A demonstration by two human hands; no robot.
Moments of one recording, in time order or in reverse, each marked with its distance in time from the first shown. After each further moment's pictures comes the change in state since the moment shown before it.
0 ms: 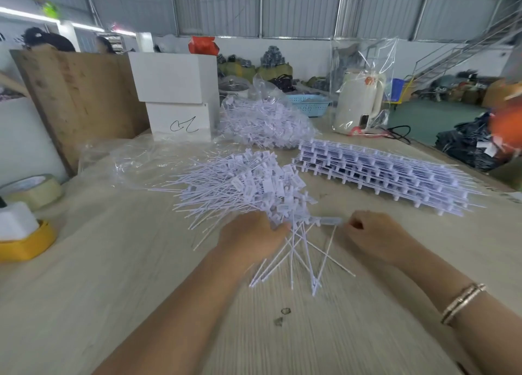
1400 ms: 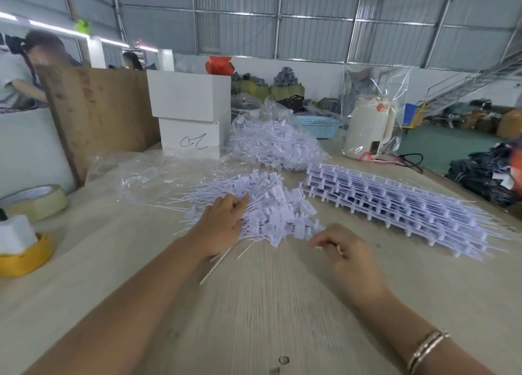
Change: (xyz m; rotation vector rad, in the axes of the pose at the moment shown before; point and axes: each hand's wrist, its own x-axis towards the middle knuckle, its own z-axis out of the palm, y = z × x) left_hand 0.095 -0.091 -0.010 0.314 0.173 0.252; right_hand 0.007 -0.047 0.024 0.563 0.406 -0.408
